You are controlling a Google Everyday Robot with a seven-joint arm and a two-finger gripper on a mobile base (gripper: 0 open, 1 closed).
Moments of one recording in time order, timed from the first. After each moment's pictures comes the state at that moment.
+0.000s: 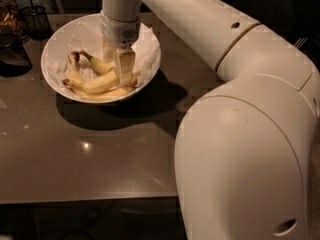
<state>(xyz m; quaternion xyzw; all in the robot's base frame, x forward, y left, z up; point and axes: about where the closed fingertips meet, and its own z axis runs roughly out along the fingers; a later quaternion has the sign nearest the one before) 0.637 0.105 0.884 -0.88 0.47 0.03 0.11</state>
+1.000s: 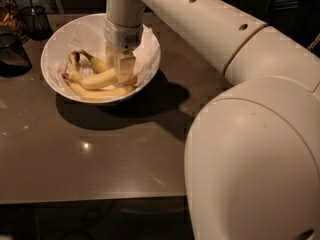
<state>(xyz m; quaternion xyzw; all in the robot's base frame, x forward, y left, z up) 0.631 0.100 0.876 -0.87 0.48 0.04 0.12</state>
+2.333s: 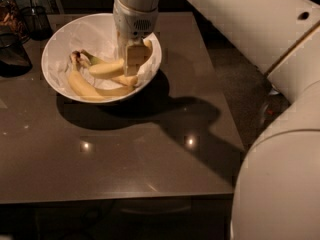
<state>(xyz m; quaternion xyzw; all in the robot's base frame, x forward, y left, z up) 0.605 0.074 0.928 -0.83 0.54 0.02 0.15</state>
